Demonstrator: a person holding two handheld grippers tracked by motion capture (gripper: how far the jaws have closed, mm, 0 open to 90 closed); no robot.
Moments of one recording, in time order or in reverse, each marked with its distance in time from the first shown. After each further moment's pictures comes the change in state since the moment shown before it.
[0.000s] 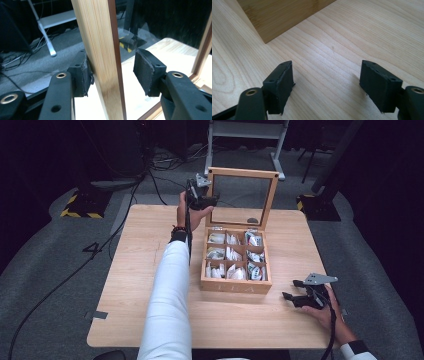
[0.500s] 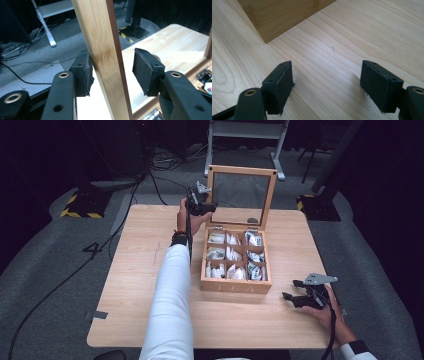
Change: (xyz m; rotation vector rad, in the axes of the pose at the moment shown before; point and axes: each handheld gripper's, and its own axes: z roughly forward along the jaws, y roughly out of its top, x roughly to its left) left arm 0.002 -0.028 0.017 0.075 -0.003 0.006; right arm 0.000 0.000 0.000 0.000 0.004 -0.002
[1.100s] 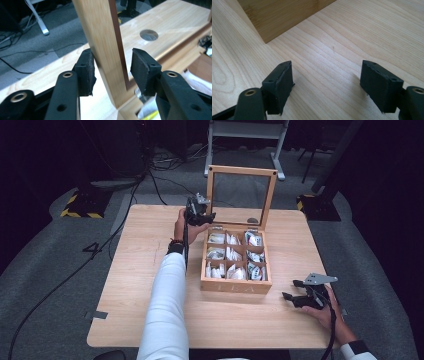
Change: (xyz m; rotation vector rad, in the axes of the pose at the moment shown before) left arm -0.003 -0.031 0.004 0.093 -0.037 0.022; right arm 0.000 0.000 0.000 0.001 0.000 -0.003
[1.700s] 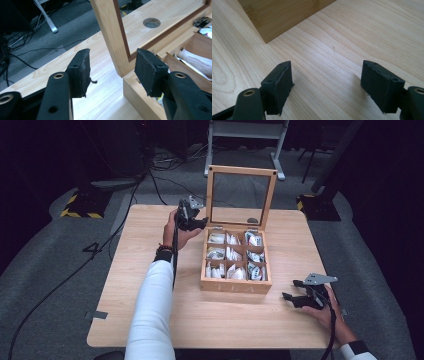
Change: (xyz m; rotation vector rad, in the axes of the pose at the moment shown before) left arm -0.004 -0.008 -0.048 0.030 0.053 0.066; right arm 0.000 0.000 0.000 0.001 0.002 0.002
